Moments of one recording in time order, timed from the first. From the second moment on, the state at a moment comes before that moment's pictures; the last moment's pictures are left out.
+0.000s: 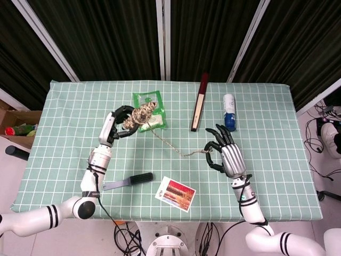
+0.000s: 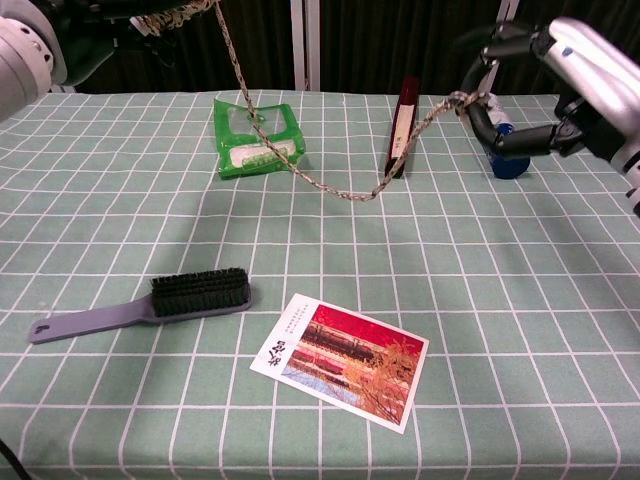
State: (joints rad) left arm -0.64 -1.61 -0.43 -1.58 1.09 1.11 -0.60; right arm 0.45 -1.69 0.17 -1.47 -1.59 1.43 0.09
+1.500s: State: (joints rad) left arm -0.70 -1.59 -0.19 -1.66 1.40 1.05 -0.34; right arm 1.13 -1.63 0.66 -1.64 -0.89 1.11 -0.48
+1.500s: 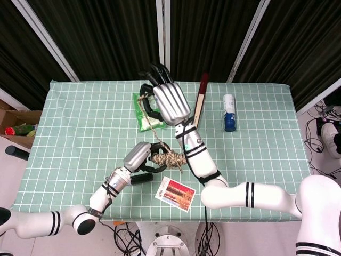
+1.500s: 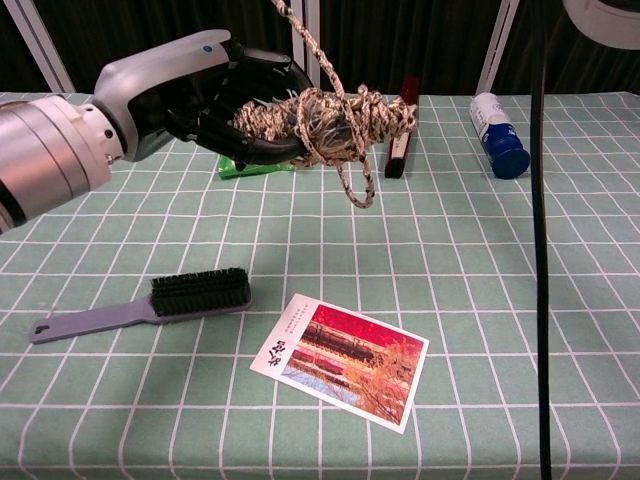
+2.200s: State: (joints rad) left arm -0.78 -1.48 -0.06 -1.50 1.76 1.20 -1.59; right arm 1.00 -1.56 0.56 -1.56 -0.88 1.11 -0.25
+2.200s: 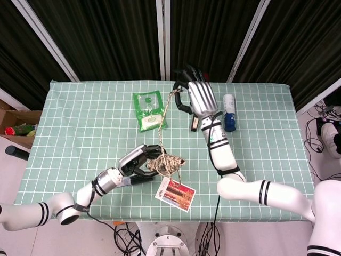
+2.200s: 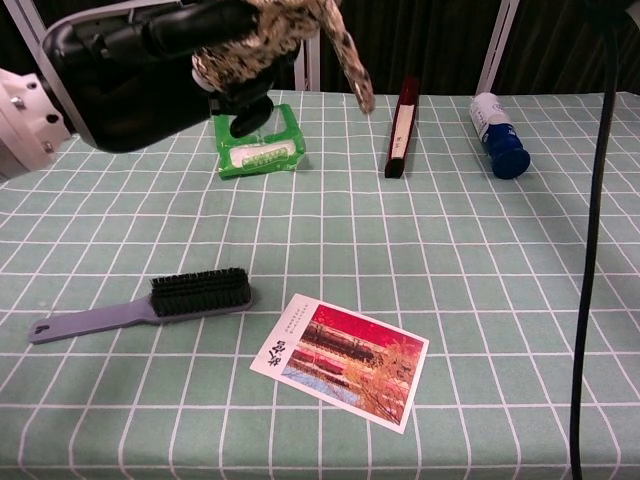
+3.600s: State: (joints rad) left arm -0.68 -1.56 -0.24 -1.56 1.21 1.26 -1.32; right arm 0.55 -1.38 0.08 -1.78 -1.74 1.50 -0.17
